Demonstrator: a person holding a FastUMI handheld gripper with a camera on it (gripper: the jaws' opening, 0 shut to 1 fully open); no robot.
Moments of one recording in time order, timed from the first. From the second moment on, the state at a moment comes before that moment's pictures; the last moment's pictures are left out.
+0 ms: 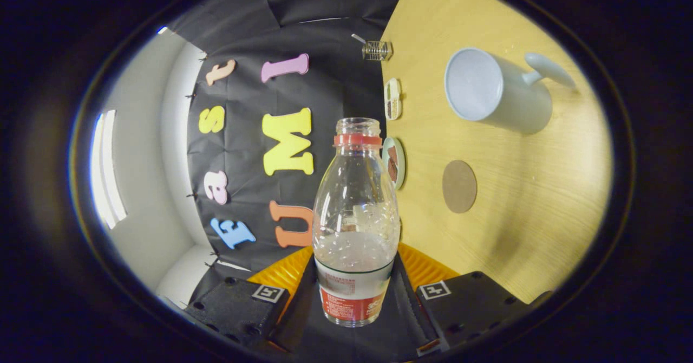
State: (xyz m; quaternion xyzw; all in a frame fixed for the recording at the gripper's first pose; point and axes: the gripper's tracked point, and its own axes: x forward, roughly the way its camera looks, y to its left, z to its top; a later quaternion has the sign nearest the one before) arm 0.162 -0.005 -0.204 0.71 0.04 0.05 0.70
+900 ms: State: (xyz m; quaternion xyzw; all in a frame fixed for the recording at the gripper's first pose) arm 0.175 -0.008 -0.181 0.78 0.05 0.05 0.63
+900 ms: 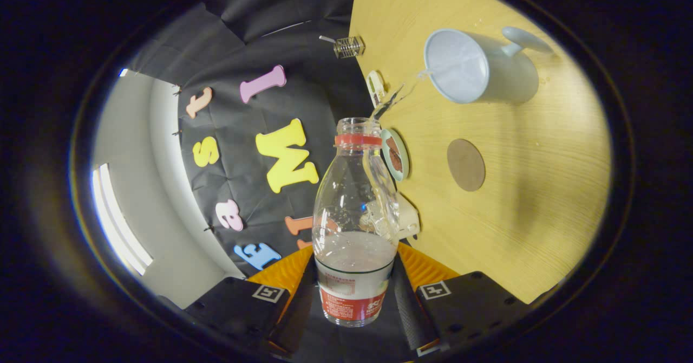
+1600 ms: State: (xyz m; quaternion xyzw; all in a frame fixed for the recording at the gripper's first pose) arm 0.176 -0.025 -0.178 0.80 0.04 0.06 0.60
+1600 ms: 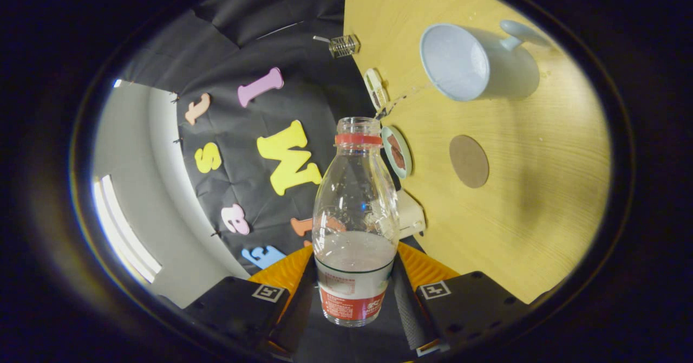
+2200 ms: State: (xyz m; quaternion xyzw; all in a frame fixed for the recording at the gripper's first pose) arm 0.170 -0.024 -0.169 0.81 0.03 0.07 0.57
